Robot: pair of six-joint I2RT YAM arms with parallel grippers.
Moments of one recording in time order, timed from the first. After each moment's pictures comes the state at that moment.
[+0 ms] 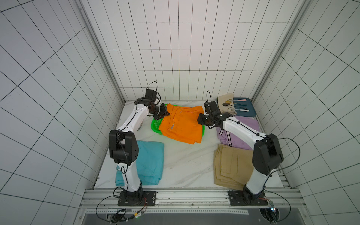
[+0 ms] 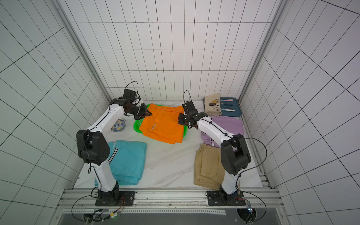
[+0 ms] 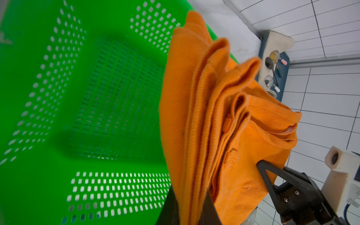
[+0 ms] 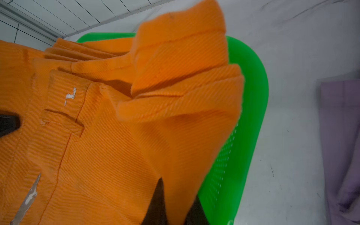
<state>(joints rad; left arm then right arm) -0.15 1.97 1.82 -0.89 0.51 -0.57 0.60 1.83 1.46 -0.46 -0.07 0.53</state>
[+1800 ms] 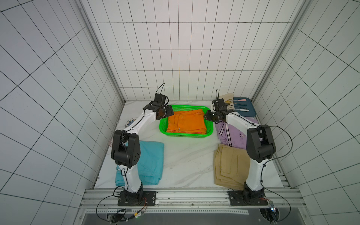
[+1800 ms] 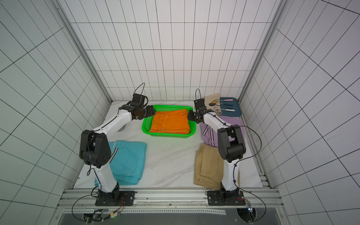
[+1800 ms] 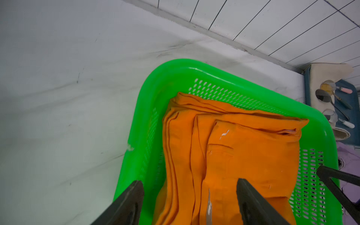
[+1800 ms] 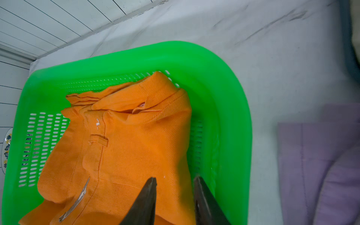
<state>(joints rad) -0.28 1.78 1.50 -0.59 0.04 -0.56 0.42 1.95 1.48 -0.37 -0.20 0.45</state>
